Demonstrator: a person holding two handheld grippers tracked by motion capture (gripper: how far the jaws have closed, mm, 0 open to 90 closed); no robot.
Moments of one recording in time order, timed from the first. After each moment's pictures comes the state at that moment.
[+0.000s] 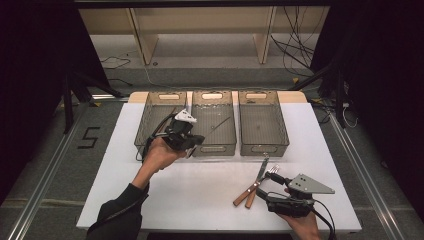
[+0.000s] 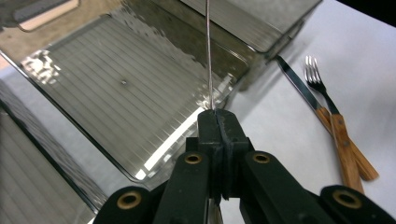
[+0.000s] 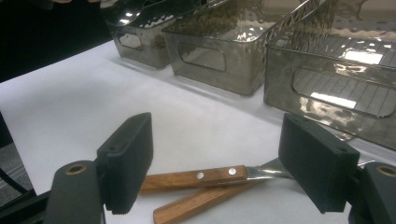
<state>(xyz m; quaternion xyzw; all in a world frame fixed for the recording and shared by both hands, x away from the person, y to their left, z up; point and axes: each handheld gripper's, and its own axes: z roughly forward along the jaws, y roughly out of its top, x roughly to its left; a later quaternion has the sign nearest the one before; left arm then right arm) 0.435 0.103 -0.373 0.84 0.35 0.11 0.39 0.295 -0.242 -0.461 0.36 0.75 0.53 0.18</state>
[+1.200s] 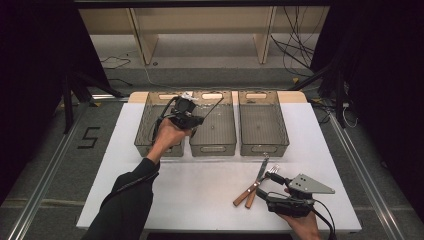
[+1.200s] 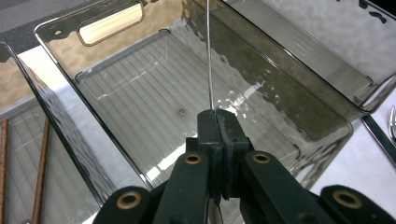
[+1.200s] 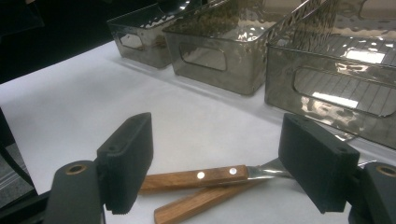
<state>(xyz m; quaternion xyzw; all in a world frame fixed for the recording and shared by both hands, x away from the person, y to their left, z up) 0.508 0.096 -0.384 0.82 0.41 0.14 0.38 0.296 -0.242 -0.462 0.36 0.74 0.53 0.18</state>
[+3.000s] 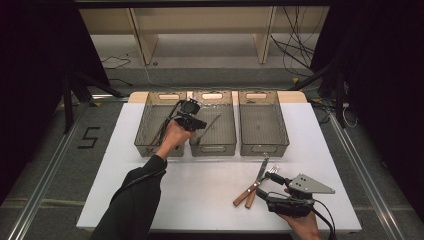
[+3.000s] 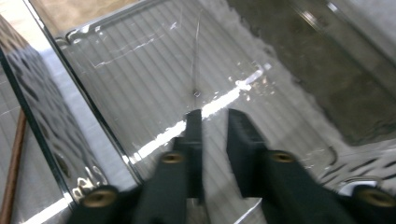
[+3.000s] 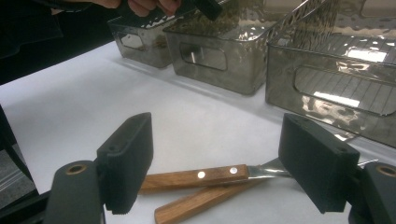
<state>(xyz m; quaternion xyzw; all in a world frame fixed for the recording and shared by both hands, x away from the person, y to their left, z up) 0.530 0.085 -0.411 0.82 0.45 0.12 0.34 0.296 -0.243 -0.462 0.36 0.74 0.53 0.17</state>
